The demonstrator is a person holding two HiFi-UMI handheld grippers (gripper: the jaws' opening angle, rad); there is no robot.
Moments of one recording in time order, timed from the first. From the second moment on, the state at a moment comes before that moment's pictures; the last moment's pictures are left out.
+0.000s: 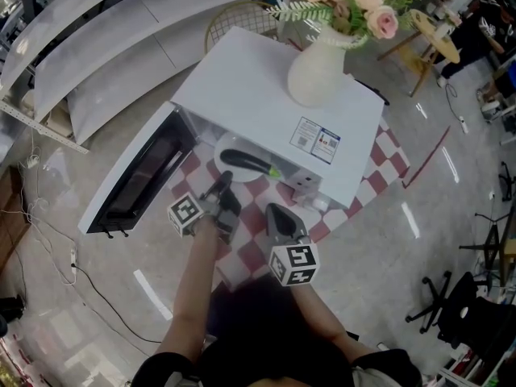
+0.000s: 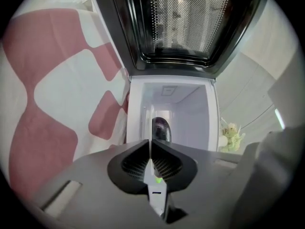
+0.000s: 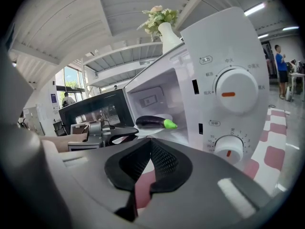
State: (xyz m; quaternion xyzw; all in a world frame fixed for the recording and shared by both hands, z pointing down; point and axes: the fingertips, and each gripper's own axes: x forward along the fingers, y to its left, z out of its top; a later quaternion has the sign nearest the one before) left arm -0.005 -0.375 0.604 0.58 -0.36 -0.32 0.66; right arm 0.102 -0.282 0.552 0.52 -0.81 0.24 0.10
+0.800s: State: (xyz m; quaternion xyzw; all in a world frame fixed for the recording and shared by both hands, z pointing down) left arm -0.007 -0.343 0.605 0.58 -0.34 -0.32 0.66; right arm 0.095 -0.261 0.551 0.54 -0.80 0.25 0.10
